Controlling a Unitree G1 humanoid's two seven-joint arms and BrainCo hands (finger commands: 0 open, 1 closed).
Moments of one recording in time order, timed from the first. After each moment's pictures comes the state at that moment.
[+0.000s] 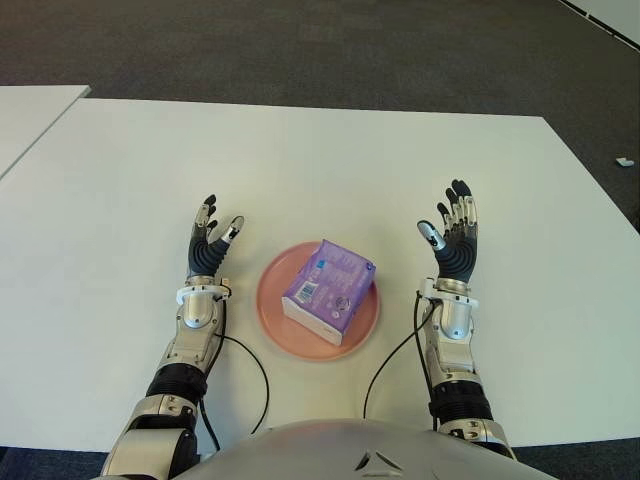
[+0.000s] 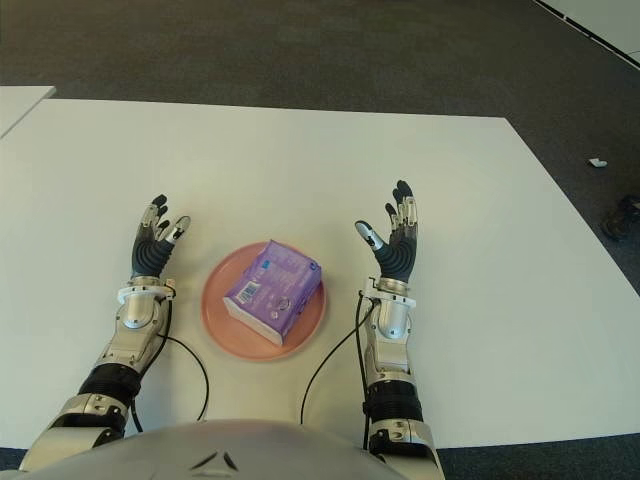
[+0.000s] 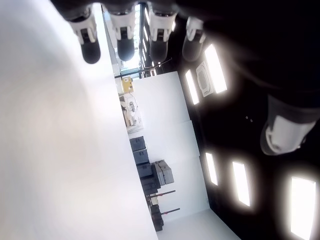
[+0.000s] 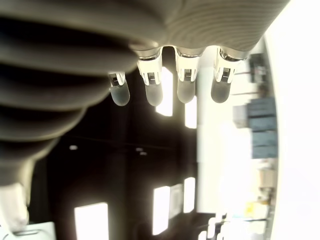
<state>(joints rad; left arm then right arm) -0.10 0.13 0.07 0.65 0.12 -0.57 0.25 -0.04 0.00 -0.10 0.29 -0.02 -0.62 -0.18</state>
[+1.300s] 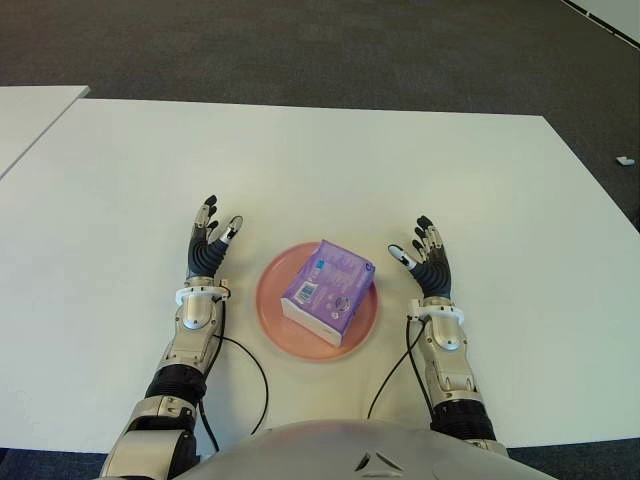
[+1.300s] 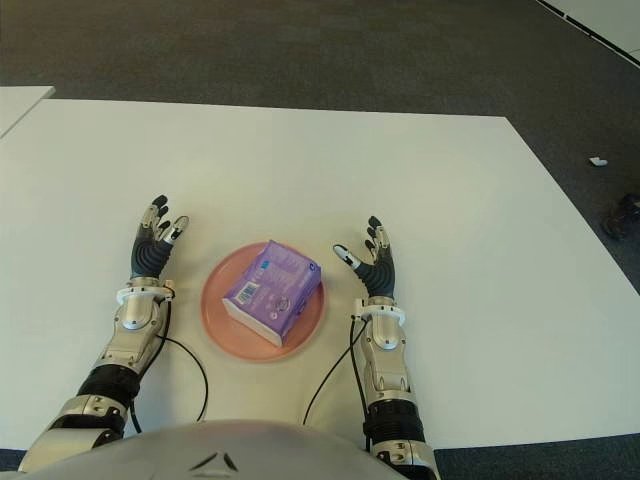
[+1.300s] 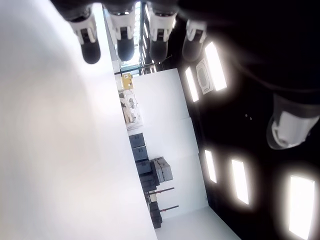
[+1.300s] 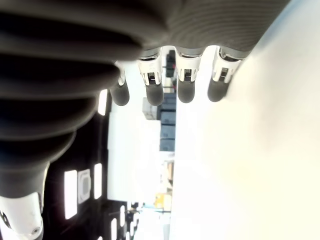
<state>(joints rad) -0.09 0.14 0.07 0.64 0.10 -0.58 0.23 0.04 -0.01 -0.06 0.23 -0.05 -0.24 -0.09</state>
